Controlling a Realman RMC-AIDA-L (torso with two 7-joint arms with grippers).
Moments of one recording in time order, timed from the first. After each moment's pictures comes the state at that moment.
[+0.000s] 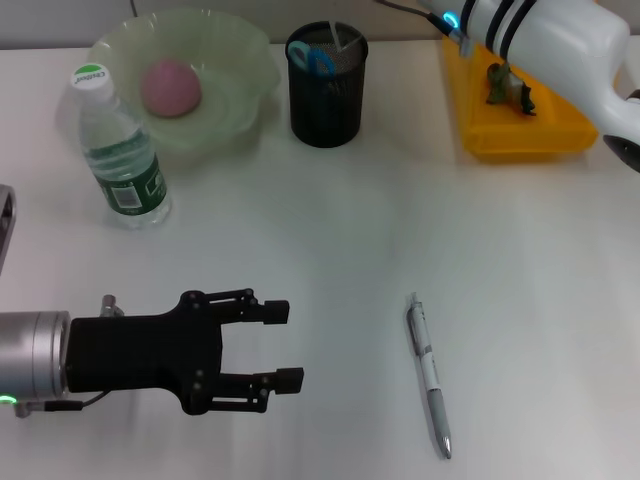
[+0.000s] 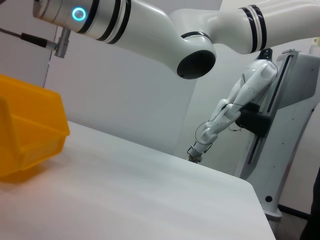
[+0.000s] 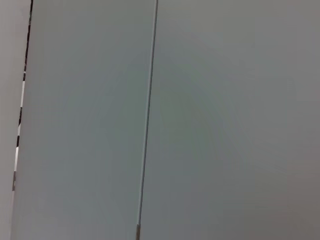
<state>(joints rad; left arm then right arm) -0.46 -2.07 0.71 0.44 2.06 1.78 -1.11 0.99 2.09 -1.66 -0.25 -0.20 -0.75 0.54</state>
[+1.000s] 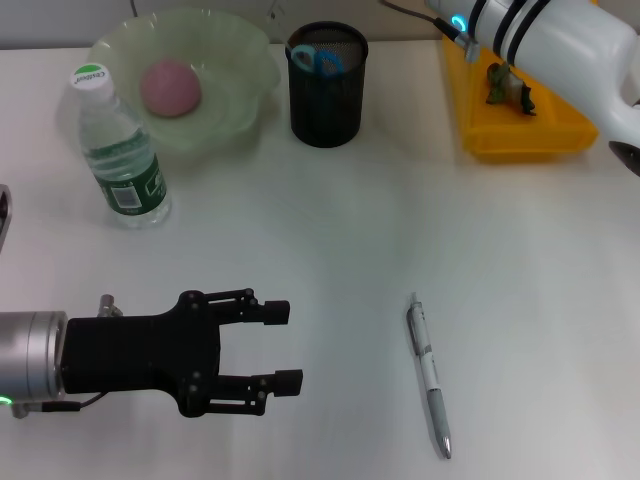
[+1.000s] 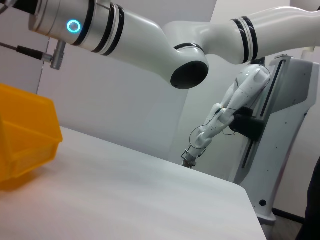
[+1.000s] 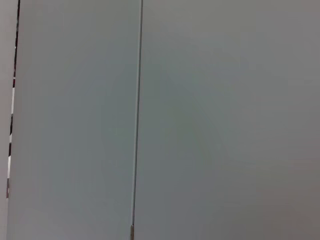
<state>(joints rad) -0.46 -2.07 0.71 0.44 2.06 1.80 -1.11 0.97 2.09 -1.65 -0.25 -0.20 -0.76 0.56</state>
